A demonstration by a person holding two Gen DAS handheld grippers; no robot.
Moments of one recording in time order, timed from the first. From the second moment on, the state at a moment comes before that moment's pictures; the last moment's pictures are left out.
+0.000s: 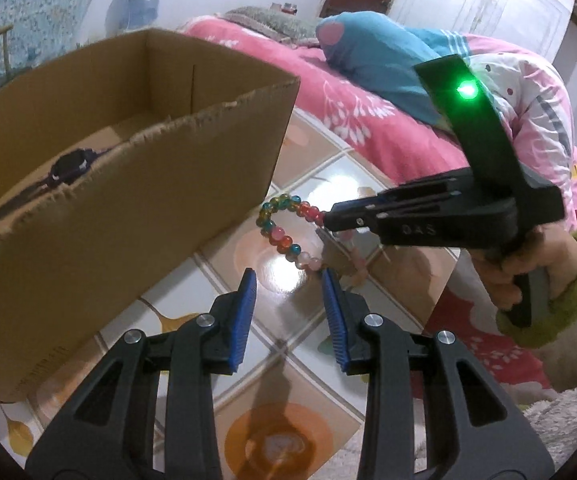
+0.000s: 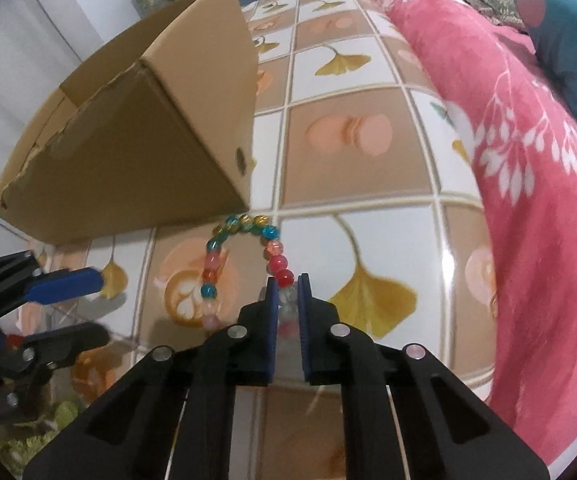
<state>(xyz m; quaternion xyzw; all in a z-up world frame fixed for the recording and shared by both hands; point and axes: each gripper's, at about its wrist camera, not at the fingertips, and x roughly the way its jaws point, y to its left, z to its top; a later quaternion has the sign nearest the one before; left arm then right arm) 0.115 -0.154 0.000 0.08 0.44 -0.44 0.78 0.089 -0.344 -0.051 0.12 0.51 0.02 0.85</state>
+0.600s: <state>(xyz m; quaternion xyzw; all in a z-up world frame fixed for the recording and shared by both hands) 0.110 -0.100 -0.016 0.06 0.47 -0.36 0.81 0.086 -0.288 -0.067 0.21 0.53 0.15 0.81</state>
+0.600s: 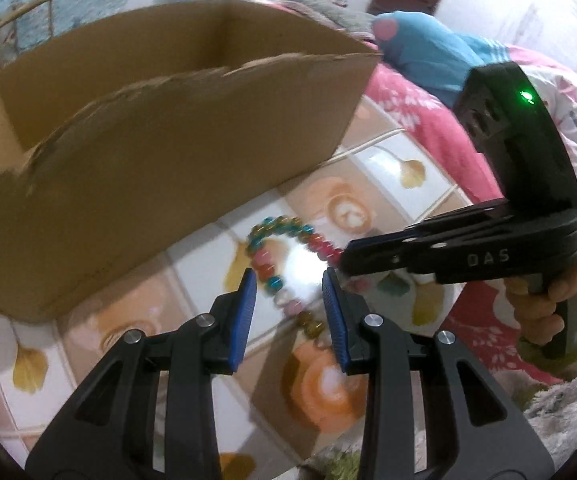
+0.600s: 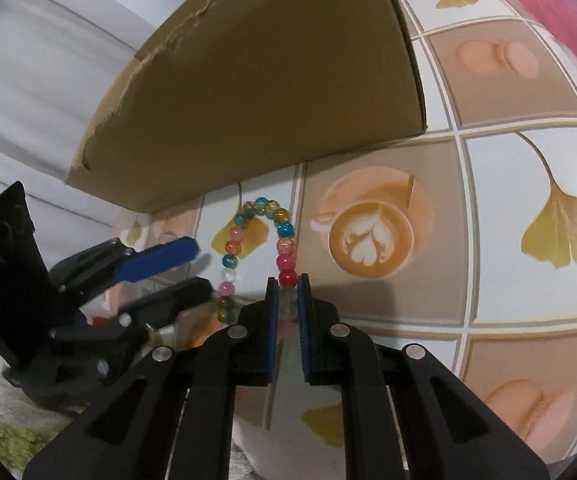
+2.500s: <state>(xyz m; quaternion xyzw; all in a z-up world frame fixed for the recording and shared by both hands) 0.114 -0.116 -0.038 0.11 0.47 -0.30 0.82 0.108 -0.235 -0.061 0.06 0.50 0.07 0.86</state>
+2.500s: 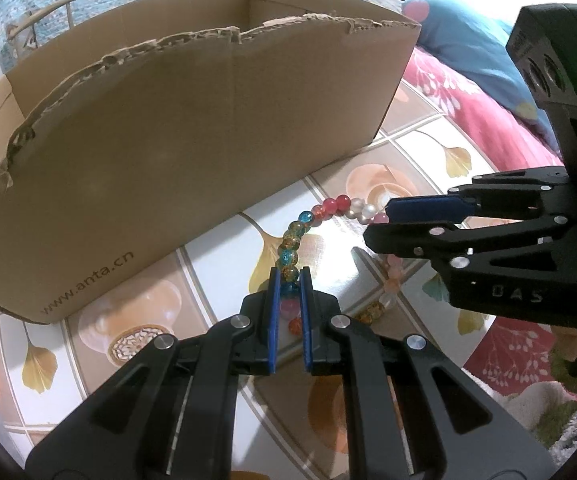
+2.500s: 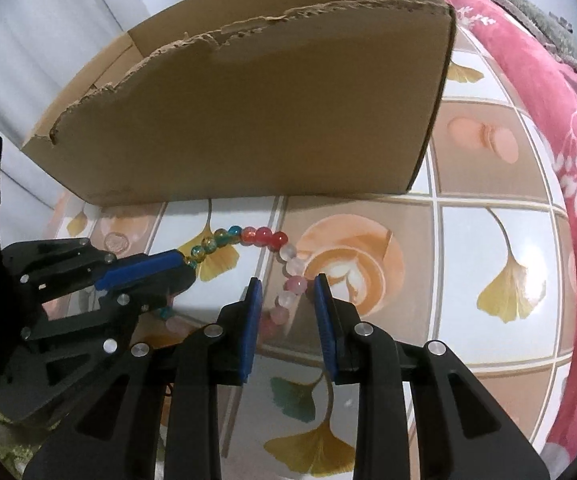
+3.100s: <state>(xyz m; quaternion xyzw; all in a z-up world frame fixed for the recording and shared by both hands) 0.096 -0.120 -0.009 0.15 0.40 -0.33 0.84 0.100 -0.208 -0.030 0.02 0.47 0.05 0.88</state>
